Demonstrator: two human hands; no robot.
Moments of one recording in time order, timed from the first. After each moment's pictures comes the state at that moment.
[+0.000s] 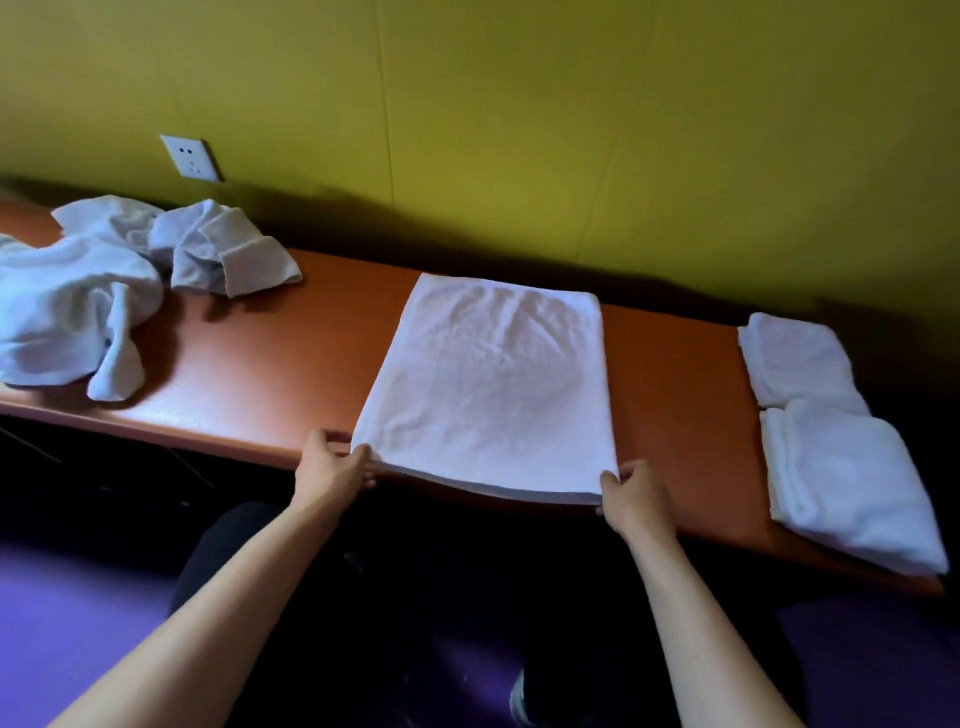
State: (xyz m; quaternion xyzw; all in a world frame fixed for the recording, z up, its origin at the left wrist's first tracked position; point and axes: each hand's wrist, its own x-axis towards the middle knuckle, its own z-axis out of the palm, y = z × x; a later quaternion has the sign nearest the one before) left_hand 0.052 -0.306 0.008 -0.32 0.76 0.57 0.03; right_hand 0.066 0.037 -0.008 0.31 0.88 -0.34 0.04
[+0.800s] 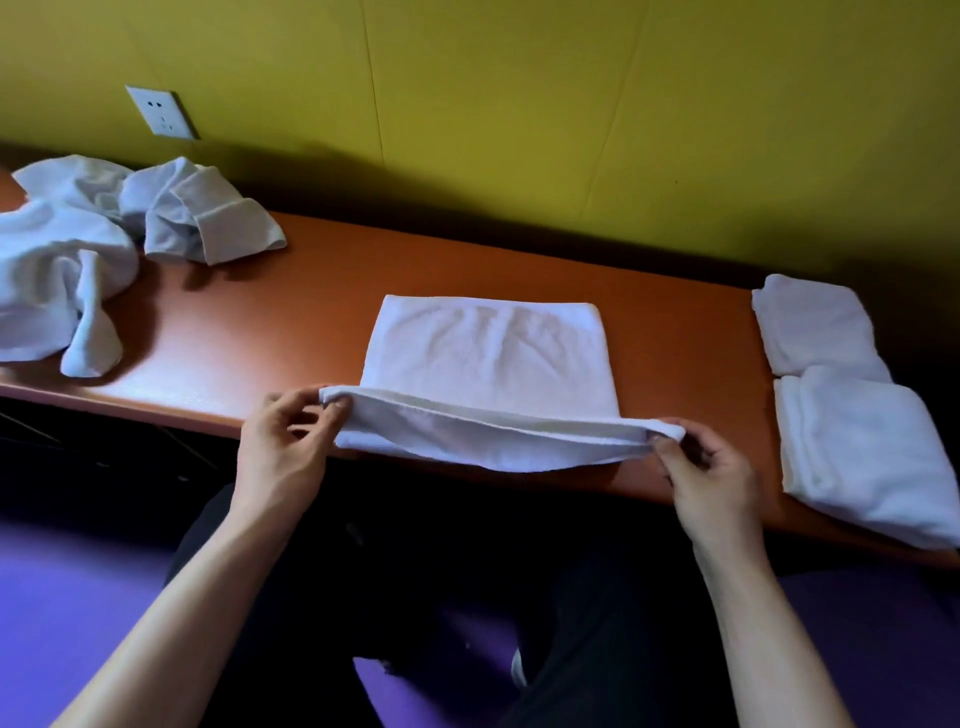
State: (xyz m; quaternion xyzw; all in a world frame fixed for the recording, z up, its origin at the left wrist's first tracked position) left_hand 0.086 -0.307 0.059 -0.13 0.82 0.55 -0.13; right_hand 0.108 0.067 0.041 0.18 0.79 -0.57 -0.14
